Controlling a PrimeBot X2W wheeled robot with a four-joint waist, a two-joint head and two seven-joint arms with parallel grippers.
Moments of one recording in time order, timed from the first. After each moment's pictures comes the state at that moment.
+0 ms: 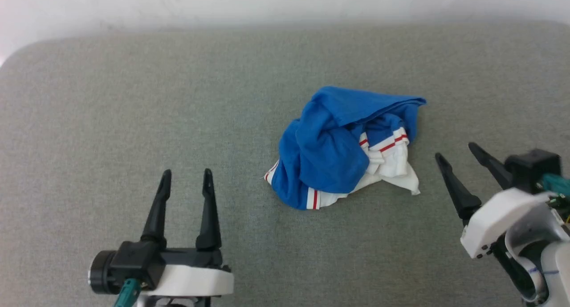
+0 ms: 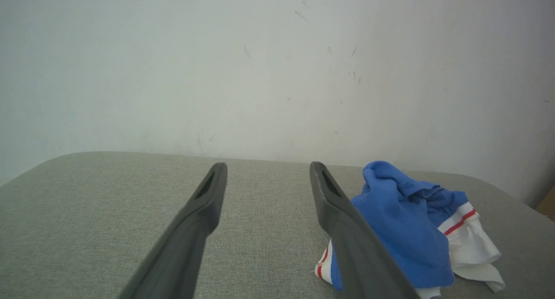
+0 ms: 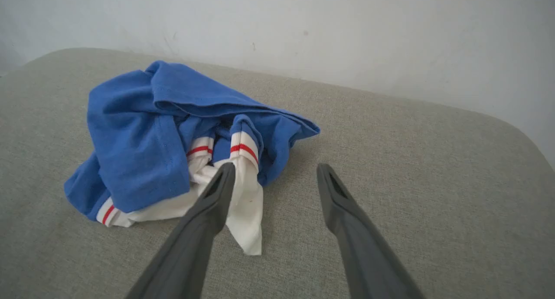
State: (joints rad) left arm 0.03 0.21 -0.31 -0.21 -0.28 0.28 -0.26; right arm -0.13 -0.27 0.08 -0.08 0.29 0.13 0.24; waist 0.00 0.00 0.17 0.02
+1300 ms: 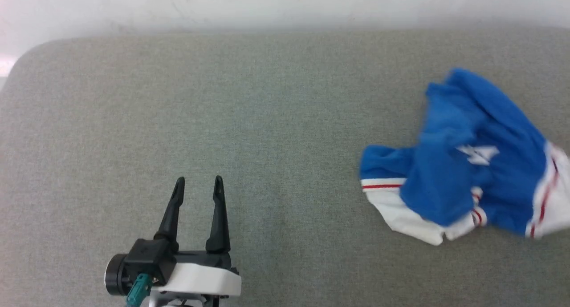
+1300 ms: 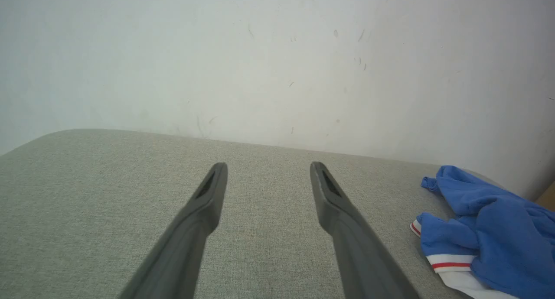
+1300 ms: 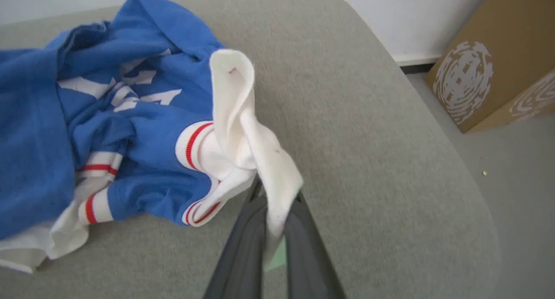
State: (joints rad) left arm 0.03 0.07 -0.22 -0.09 -0.22 0.15 -0.26; right arm 0.03 -0.33 -0.35 0.07 0.35 0.13 0.28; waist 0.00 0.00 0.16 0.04
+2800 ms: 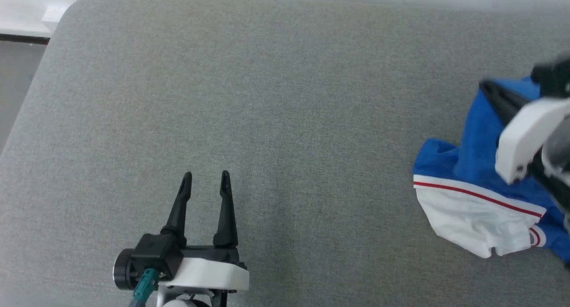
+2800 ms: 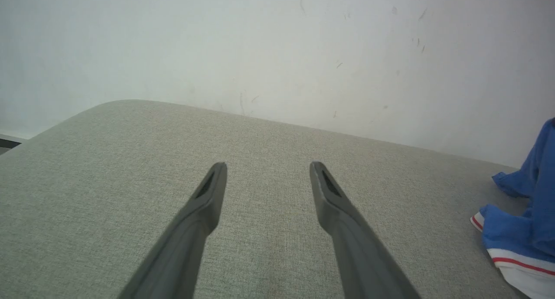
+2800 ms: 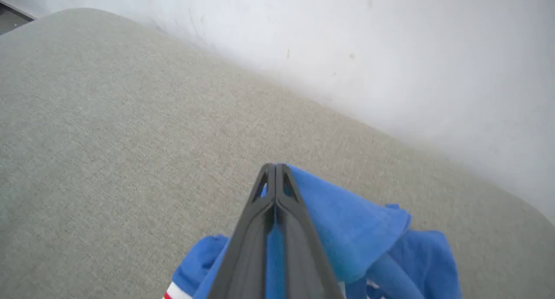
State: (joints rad) left arm 0.01 0.06 -0.24 -0.09 -0.23 0.16 -0.26; right arm -0.45 -0.45 0.15 -0.02 0.38 0.13 0.53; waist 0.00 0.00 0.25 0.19
